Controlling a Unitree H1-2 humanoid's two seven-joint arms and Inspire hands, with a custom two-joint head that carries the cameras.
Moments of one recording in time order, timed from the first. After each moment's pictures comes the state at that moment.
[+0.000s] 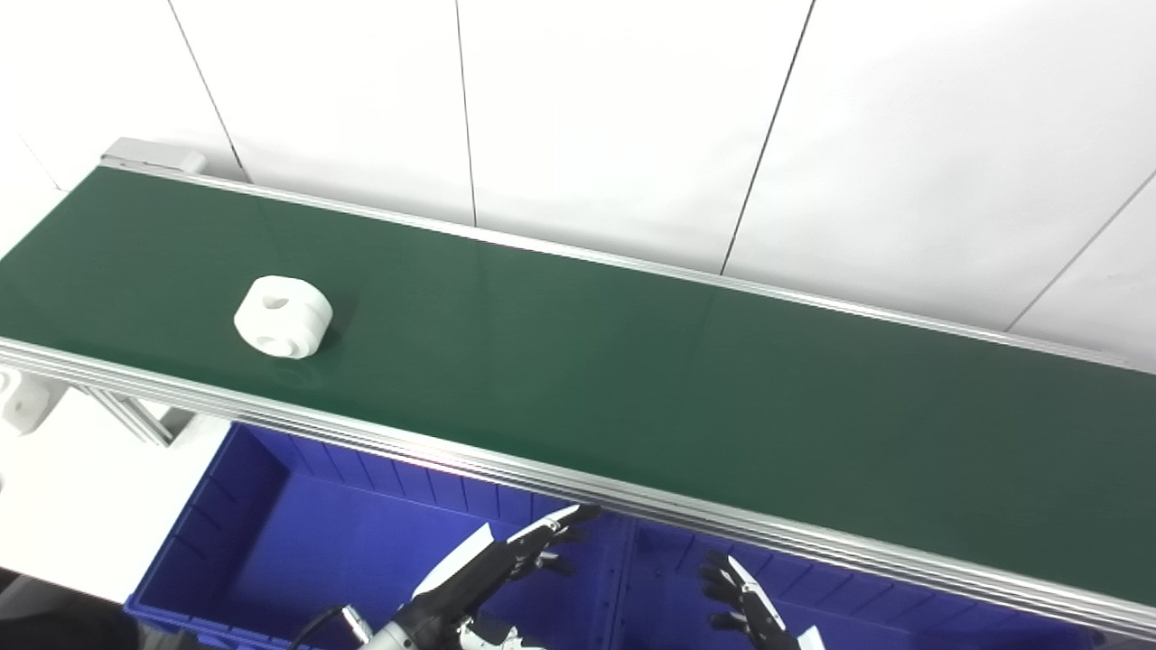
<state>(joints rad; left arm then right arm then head) 0.38 0.19 -0.20 0.01 0.11 -0.38 -0.25 0.30 -0.13 0.38 0.01 -0.36 -0.25 0.02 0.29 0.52</state>
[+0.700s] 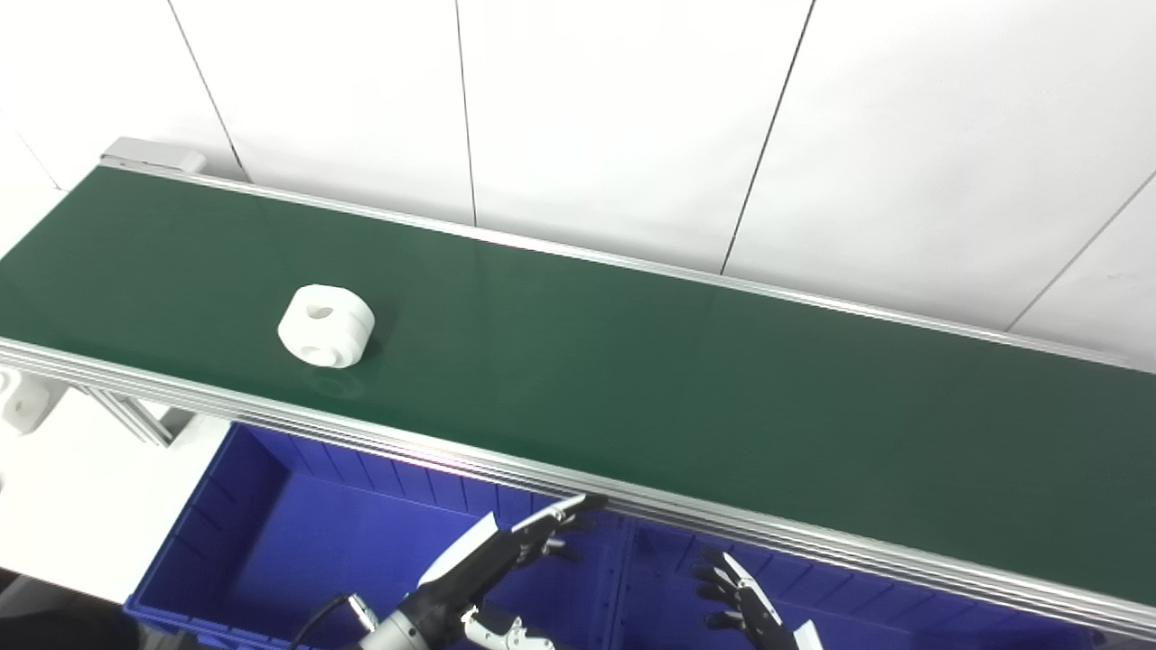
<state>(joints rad) 0.35 0.20 -0.19 -0.02 0.07 -0.42 -0.24 0.28 -0.12 0.37 0.04 -0.36 -0.28 0.03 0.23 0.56</state>
